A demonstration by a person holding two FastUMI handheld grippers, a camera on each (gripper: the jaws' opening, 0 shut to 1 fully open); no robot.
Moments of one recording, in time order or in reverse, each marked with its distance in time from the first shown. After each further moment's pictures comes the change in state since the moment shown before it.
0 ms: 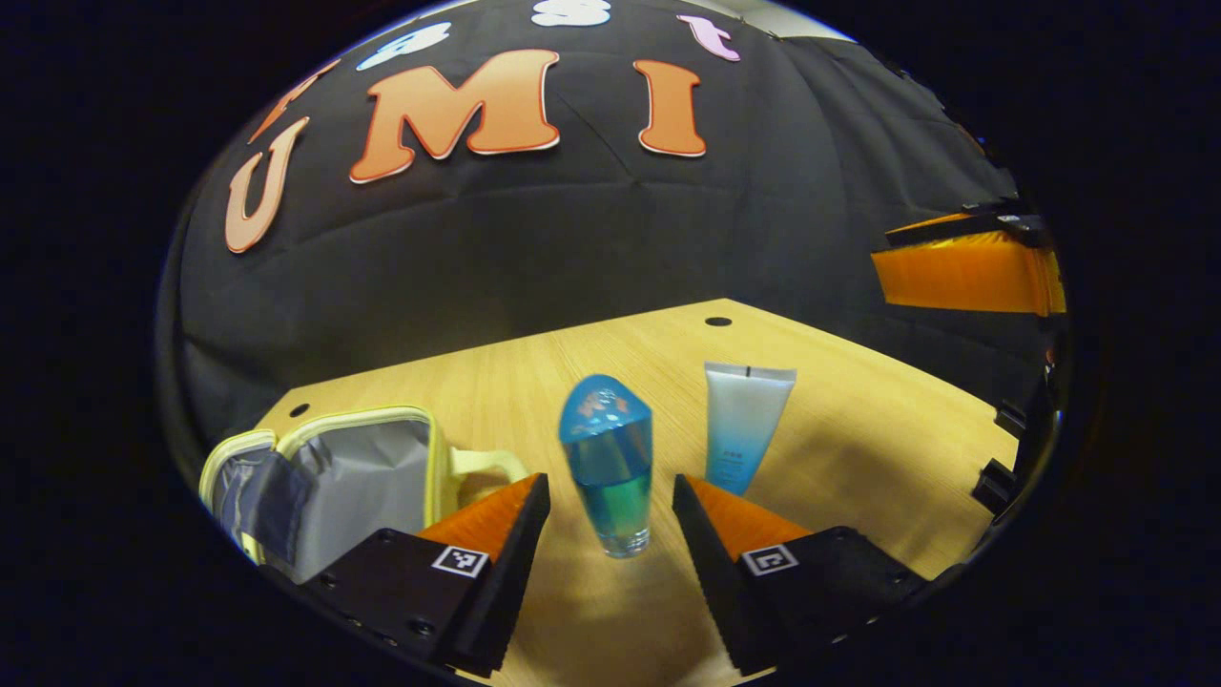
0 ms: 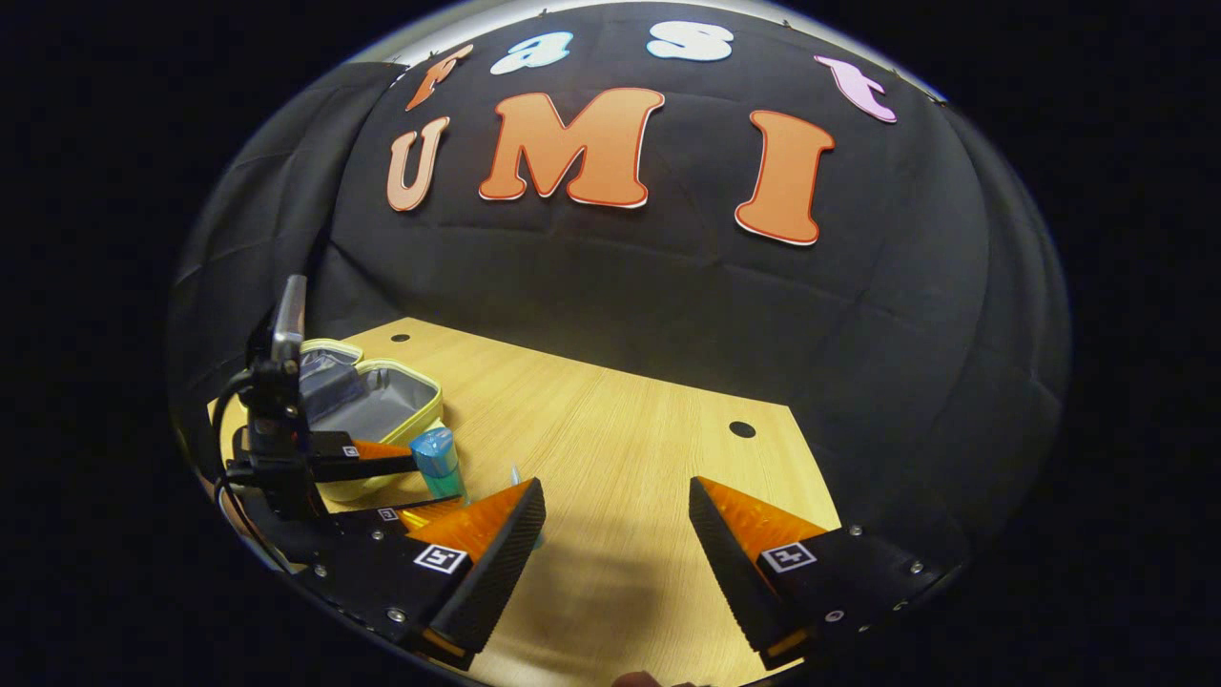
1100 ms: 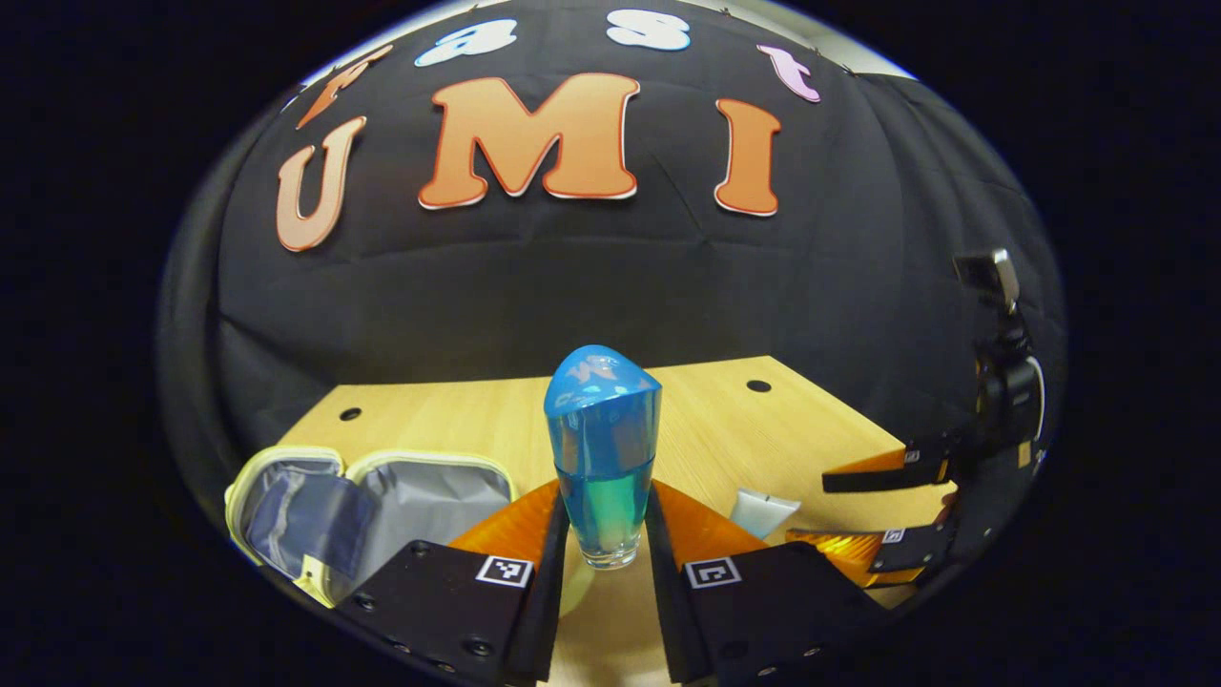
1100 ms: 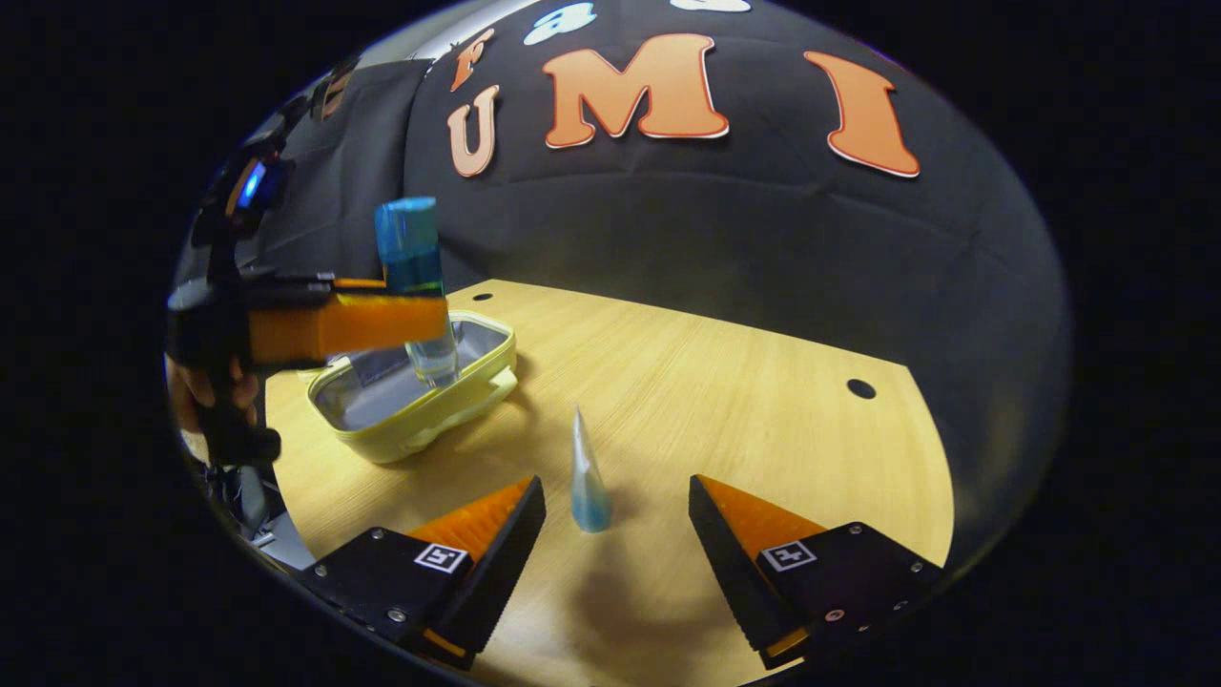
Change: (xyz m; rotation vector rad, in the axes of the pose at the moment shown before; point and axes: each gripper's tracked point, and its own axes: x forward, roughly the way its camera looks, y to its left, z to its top) left arm -0.045 0.055 0.101 -0.130 -0.057 0.170; right arm 0.064 0.062 -0.066 0.008 0.119 0.329
